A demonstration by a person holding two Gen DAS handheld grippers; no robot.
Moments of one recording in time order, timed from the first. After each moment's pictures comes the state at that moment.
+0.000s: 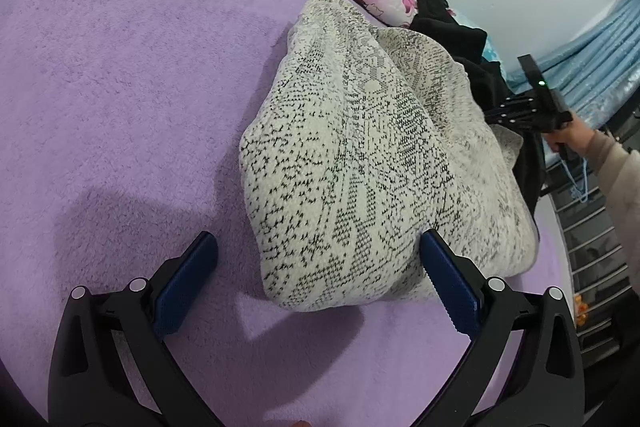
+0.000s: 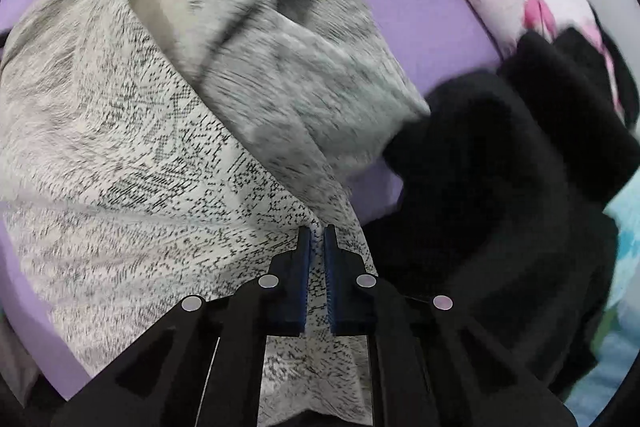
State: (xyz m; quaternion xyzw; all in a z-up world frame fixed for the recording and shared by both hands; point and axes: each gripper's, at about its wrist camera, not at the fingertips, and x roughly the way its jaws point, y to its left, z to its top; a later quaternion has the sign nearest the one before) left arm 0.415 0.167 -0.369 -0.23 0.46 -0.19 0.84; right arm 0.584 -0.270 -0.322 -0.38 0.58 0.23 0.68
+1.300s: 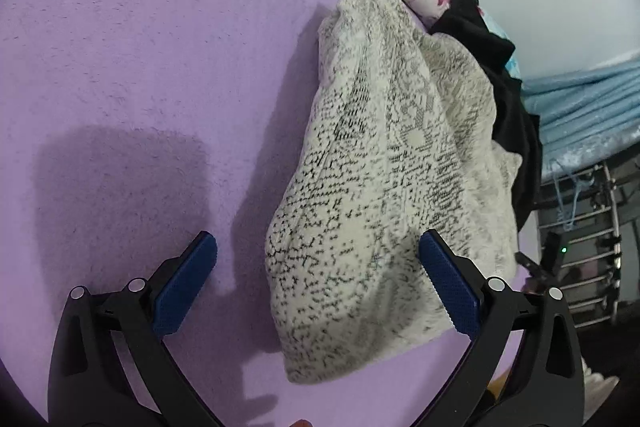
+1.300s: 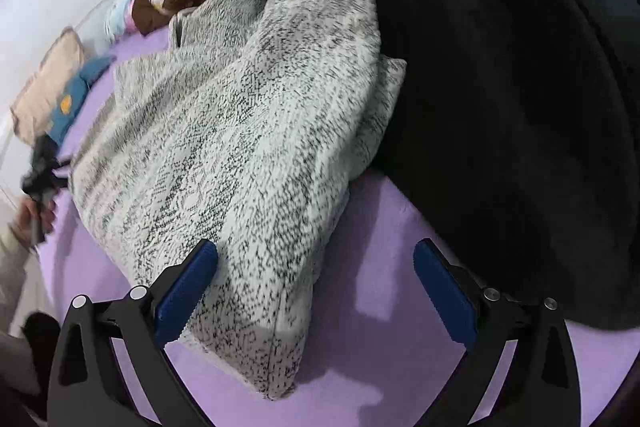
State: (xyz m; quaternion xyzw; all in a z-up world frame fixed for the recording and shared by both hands) left arm 0.467 0.188 -0.382 -0.28 0.53 -0.20 0.77; right arm 0.357 -0.474 -0.367 0.09 0.52 0.17 0.83
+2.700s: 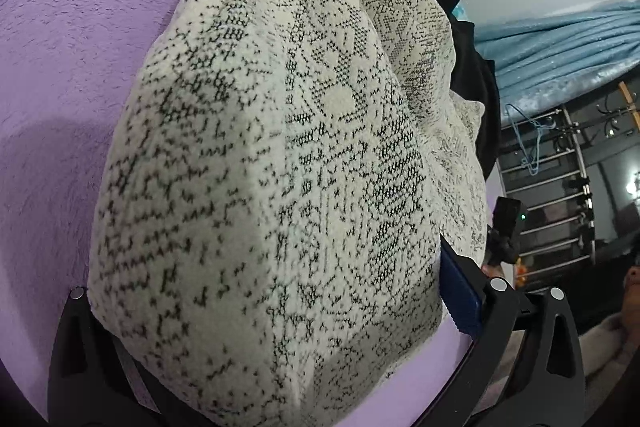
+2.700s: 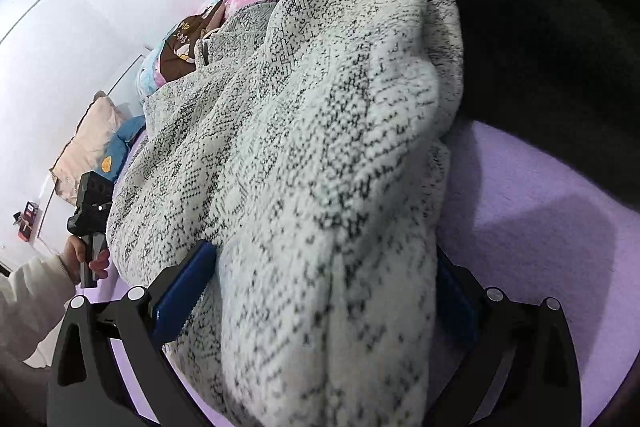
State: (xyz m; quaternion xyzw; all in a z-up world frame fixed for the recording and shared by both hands) left arm 0.509 0.123 -0.403 -0.26 0.54 -0.33 0.73; right arm 0.336 -0.443 -0.418 0.21 0.45 0.21 0.84
